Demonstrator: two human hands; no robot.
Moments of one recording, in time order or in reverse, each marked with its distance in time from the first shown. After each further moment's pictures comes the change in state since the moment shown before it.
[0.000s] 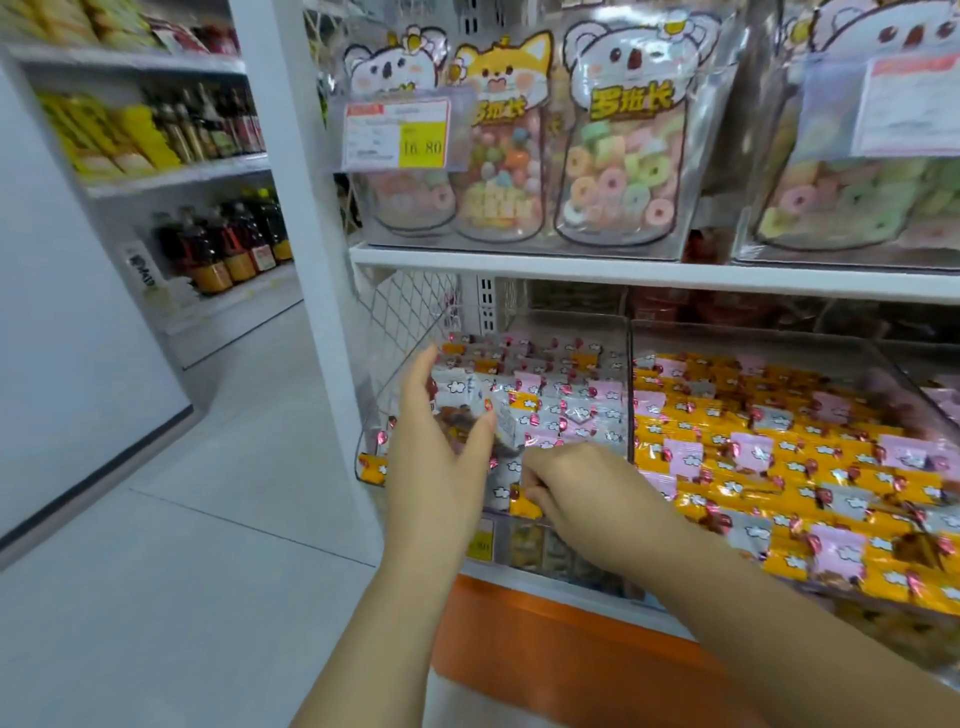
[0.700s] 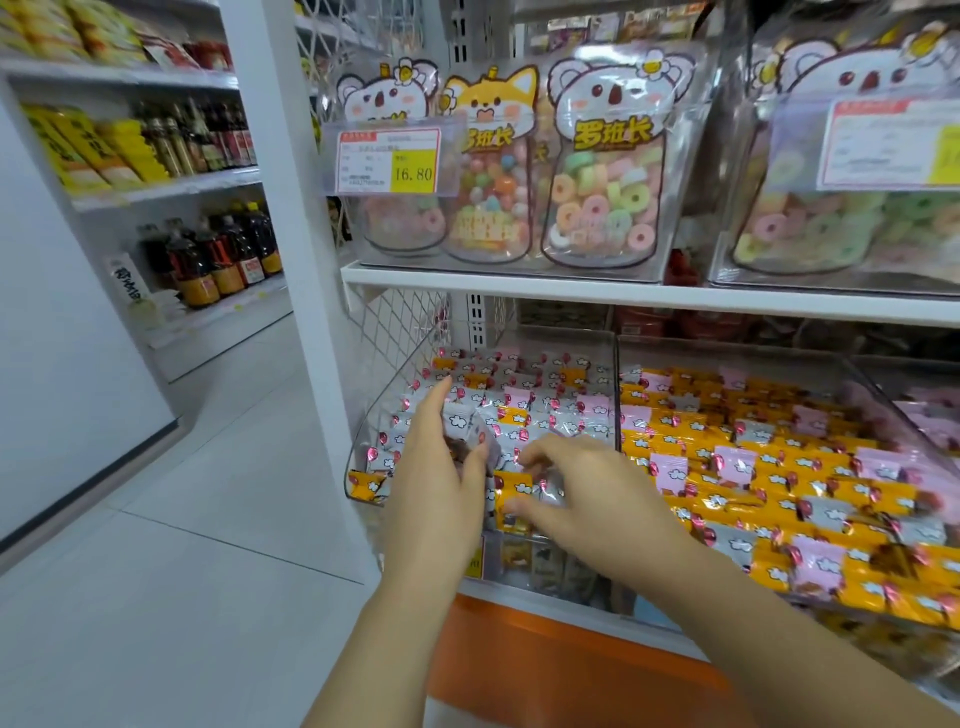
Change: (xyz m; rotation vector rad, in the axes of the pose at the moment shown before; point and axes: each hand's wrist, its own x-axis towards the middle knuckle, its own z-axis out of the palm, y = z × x) left_hand 0.000 -0.007 0.007 0.160 -0.102 0.041; right_hand -0.013 -0.003 -0.020 0.255 0.157 0.104
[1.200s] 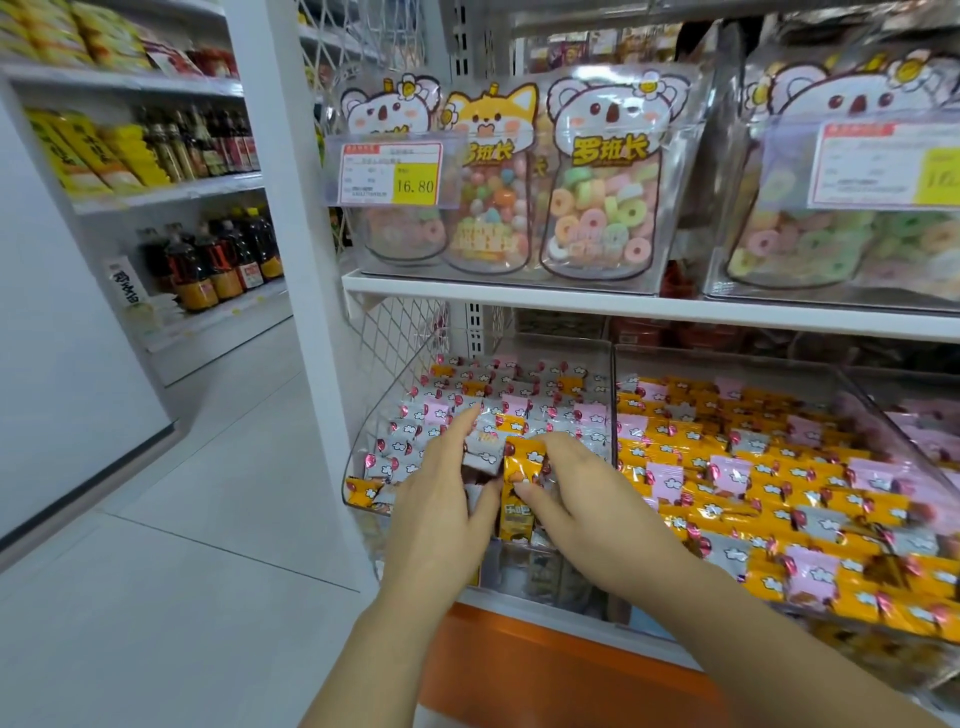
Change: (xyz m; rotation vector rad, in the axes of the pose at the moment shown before) left_hand -0.004 -0.020 0.007 0.054 -0.107 0.156; right_hand -0.002 0.001 0.004 0.093 0.060 -0.012
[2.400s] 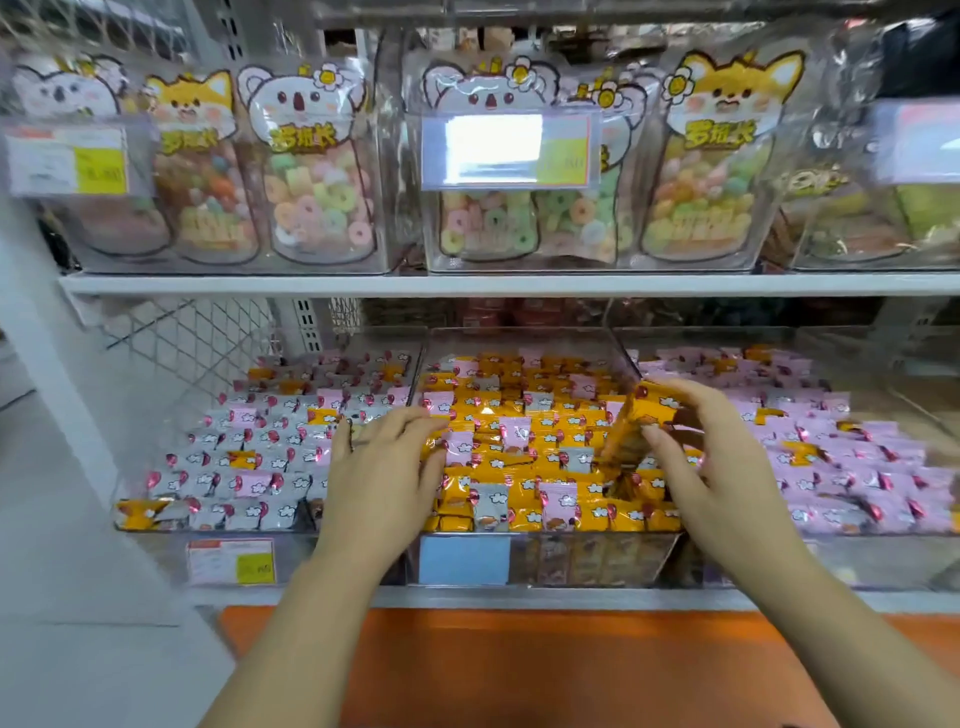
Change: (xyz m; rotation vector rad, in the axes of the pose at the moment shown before) left_hand 0.006 0.080 0.080 0.398 -0.170 0.236; right_hand -0.137 0.121 -0.125 0.103 0.580 0.208
